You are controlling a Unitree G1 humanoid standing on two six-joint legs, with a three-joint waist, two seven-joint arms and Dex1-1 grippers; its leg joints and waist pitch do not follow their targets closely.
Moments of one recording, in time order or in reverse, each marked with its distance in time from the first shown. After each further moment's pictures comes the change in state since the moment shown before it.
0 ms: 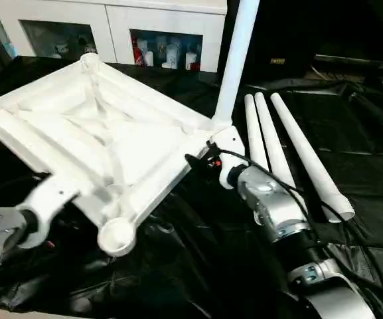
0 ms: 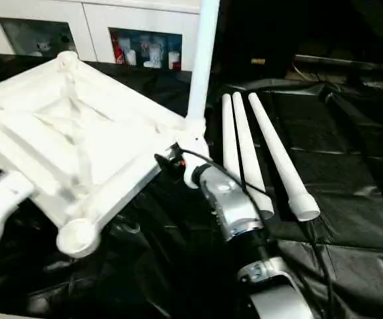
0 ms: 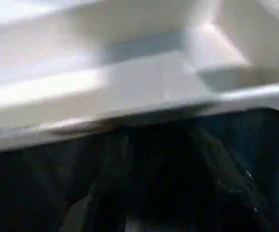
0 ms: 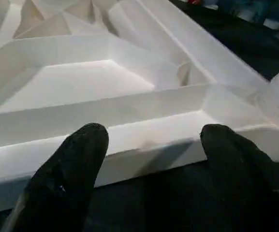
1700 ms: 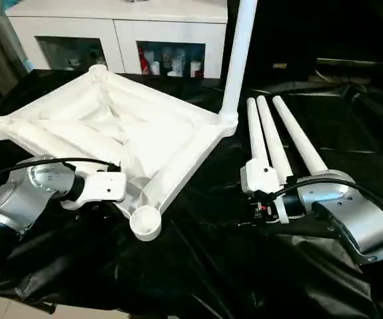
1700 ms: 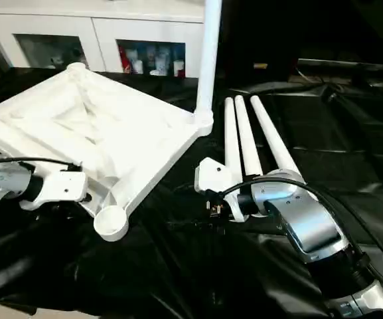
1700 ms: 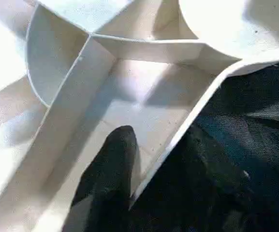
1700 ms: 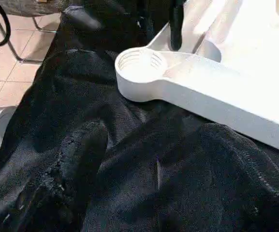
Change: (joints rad) left arm -0.513 -0.025 -0.392 0.627 0.246 -0.695 -0.397; right arm 0.148 -0.521 0.189 -0.585 0.211 0.212 0.754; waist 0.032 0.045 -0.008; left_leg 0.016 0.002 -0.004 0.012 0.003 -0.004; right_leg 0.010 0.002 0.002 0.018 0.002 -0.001
